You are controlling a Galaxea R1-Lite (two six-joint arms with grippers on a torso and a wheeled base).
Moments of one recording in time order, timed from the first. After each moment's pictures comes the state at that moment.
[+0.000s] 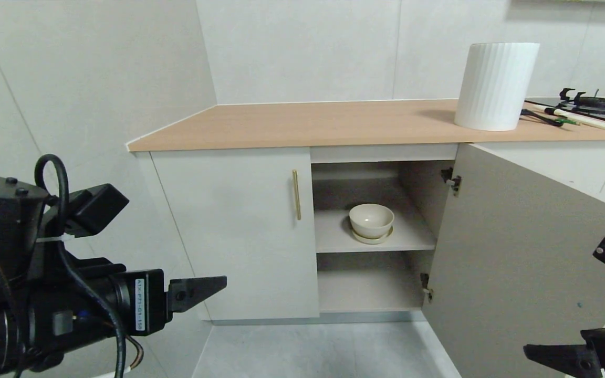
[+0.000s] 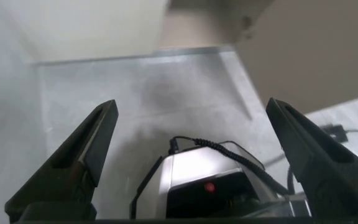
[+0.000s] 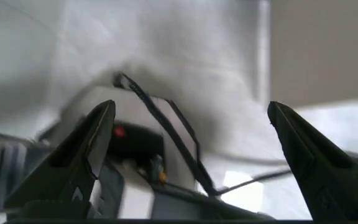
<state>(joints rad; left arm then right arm) -0.56 1.24 -0.78 0.14 0.12 -0.46 0.52 1.14 -0.73 0.43 -0.09 0.28</state>
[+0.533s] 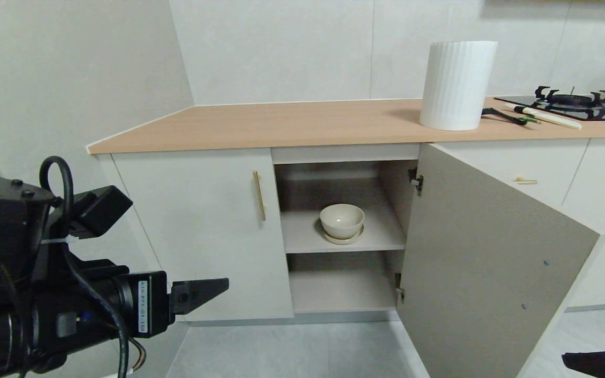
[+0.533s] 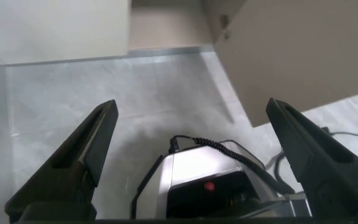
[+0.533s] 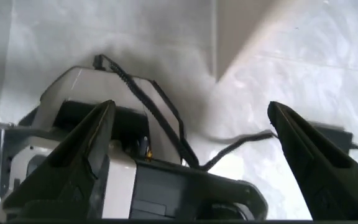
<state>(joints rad) -0.56 1.25 -0.78 0.14 0.12 -0.46 0.44 1.10 -0.84 0.66 -0.10 0.26</state>
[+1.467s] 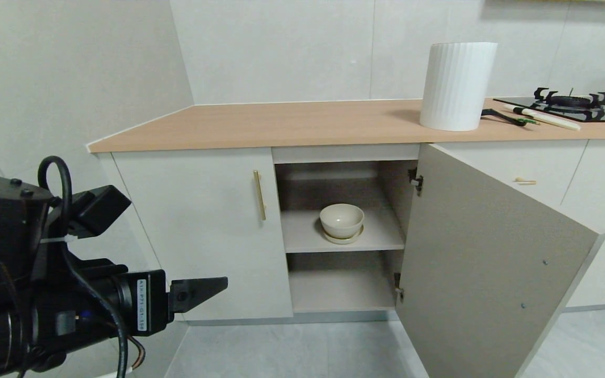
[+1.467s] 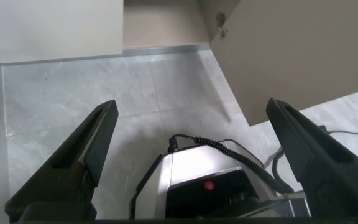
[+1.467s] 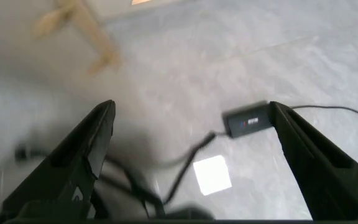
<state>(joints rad) -0.56 1.25 -0.78 0.14 0.11 -0.46 -0.08 1.21 -0.88 0.47 -0.22 0.10</state>
